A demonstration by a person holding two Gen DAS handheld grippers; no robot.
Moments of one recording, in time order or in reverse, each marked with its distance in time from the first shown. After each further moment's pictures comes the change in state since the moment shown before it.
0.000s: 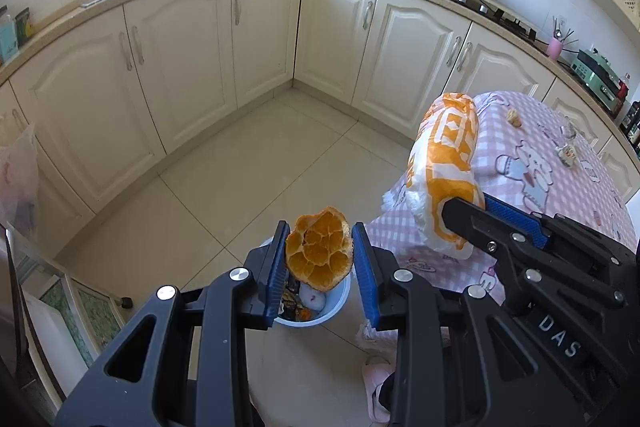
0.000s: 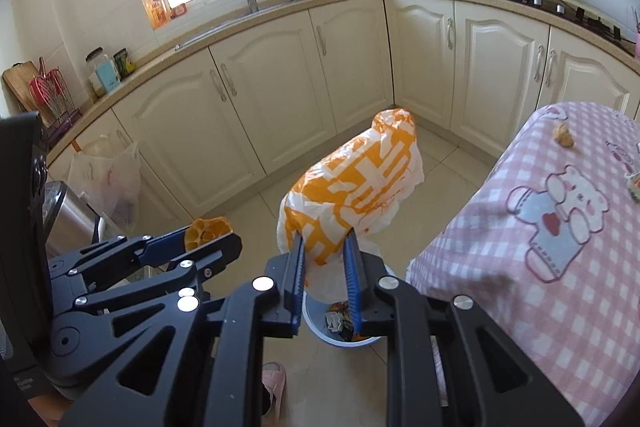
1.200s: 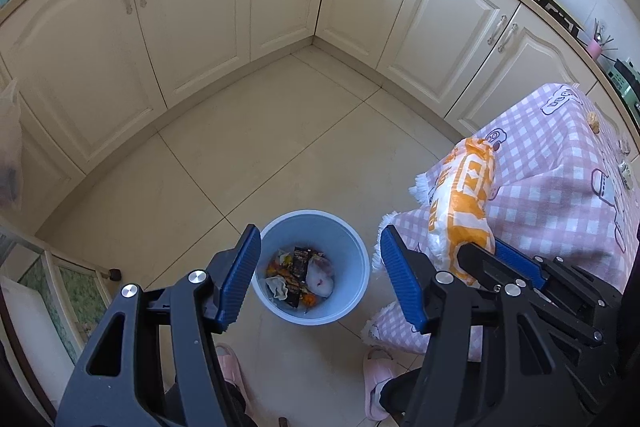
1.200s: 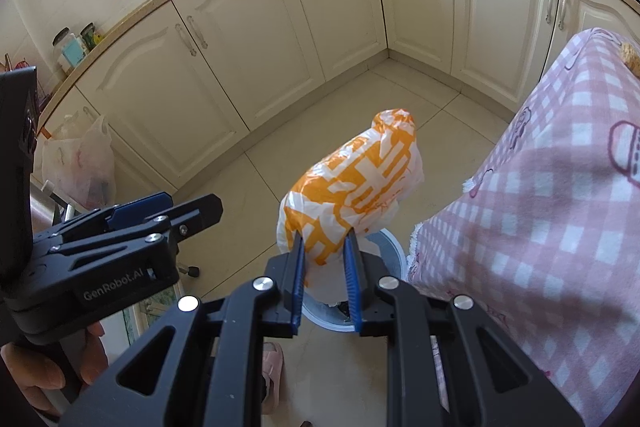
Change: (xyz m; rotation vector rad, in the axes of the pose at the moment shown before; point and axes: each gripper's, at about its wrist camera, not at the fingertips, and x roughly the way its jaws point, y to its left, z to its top) left arm 0.098 0.052 0.010 -0.094 0.142 0.016; right arm 0.111 -0.028 -0.010 0.061 0.175 -0.008
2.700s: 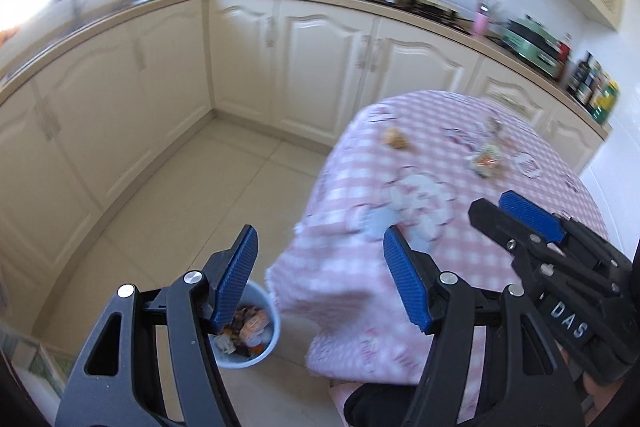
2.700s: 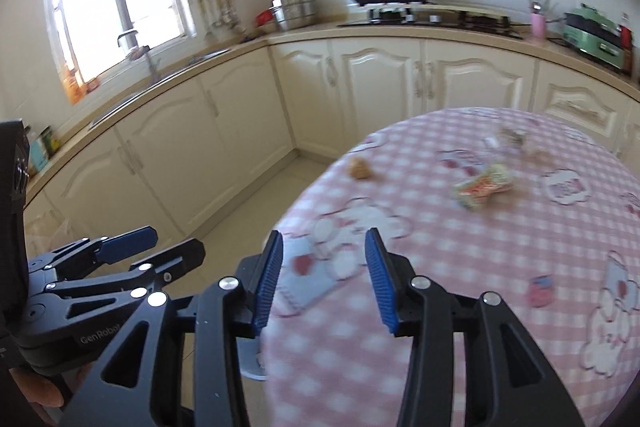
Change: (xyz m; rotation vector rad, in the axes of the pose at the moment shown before) left arm -0.093 -0.197 0.007 0.322 -0.181 -0.194; right arm -0.205 -0.137 -0.012 0.174 -0.368 -0.240
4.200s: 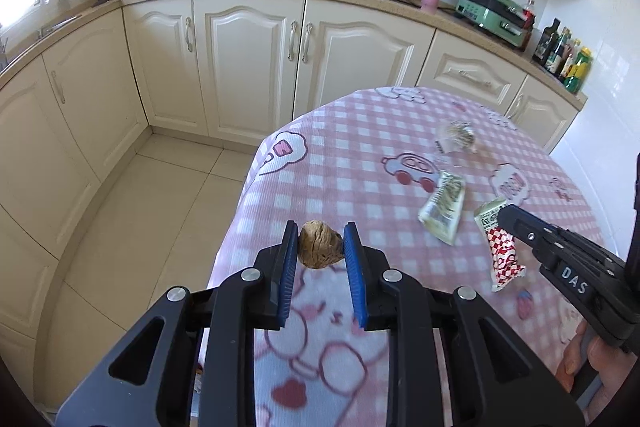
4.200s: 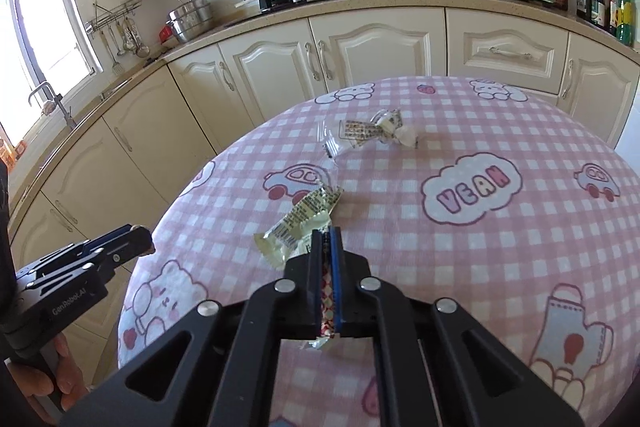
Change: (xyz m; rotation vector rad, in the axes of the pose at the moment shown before) left arm 0.087 -0.076 0.064 0.112 0.052 -0.145; right arm 0.045 -0.138 0.030 0.218 0.050 -0.174
